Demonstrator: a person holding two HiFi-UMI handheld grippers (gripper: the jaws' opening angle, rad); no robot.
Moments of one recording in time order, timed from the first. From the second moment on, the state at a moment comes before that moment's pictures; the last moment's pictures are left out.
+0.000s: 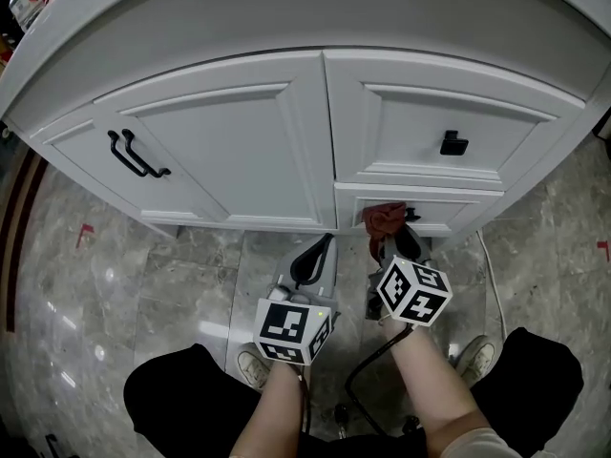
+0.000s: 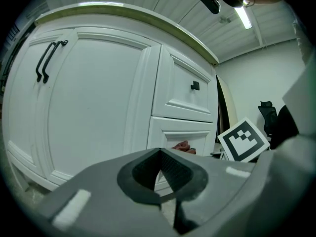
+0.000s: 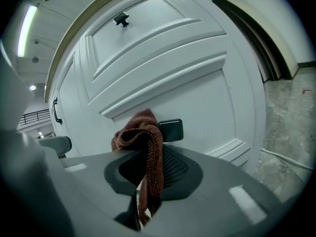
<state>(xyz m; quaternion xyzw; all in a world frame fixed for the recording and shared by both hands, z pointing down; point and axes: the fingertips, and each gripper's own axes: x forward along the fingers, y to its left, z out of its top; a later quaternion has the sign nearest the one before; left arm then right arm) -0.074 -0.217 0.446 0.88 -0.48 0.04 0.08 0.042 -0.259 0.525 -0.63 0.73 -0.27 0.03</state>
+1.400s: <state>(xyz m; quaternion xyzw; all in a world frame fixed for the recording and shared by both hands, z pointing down) 0.026 -0.222 0.462 0.90 -0.41 0.04 0.09 0.175 -0.245 0.510 -0.69 0.69 -0.21 0.01</state>
